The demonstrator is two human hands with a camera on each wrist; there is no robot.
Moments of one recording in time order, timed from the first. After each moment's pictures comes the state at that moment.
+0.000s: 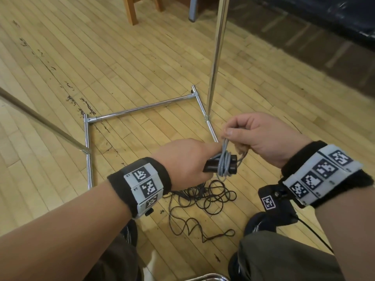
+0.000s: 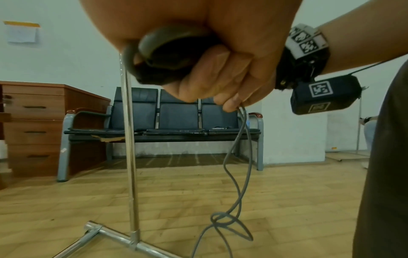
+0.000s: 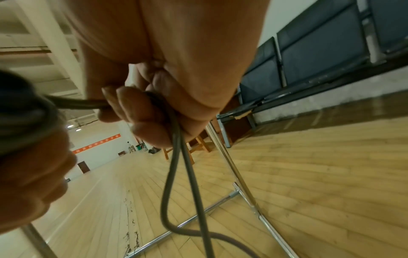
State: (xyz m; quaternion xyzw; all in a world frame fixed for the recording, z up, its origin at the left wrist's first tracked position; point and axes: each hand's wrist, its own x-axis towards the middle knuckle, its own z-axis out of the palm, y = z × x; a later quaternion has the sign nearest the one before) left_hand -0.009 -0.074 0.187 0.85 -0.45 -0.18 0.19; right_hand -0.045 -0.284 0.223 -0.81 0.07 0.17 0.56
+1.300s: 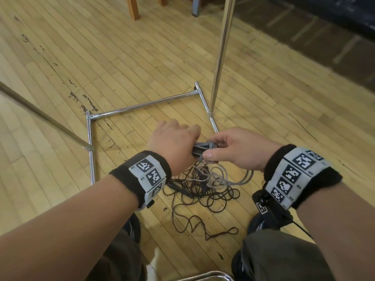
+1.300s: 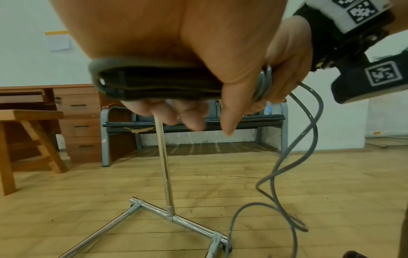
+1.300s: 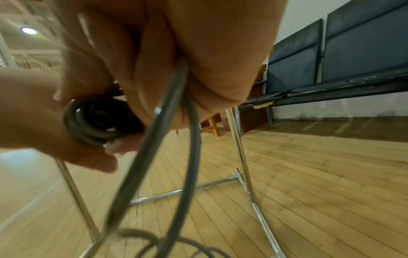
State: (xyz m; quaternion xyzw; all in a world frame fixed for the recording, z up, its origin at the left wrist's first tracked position) left_hand 0.015 -0.064 0.165 0.94 -0.32 -0.11 0.01; right_hand -0.034 -0.247 0.194 -0.88 0.00 0.29 0.38
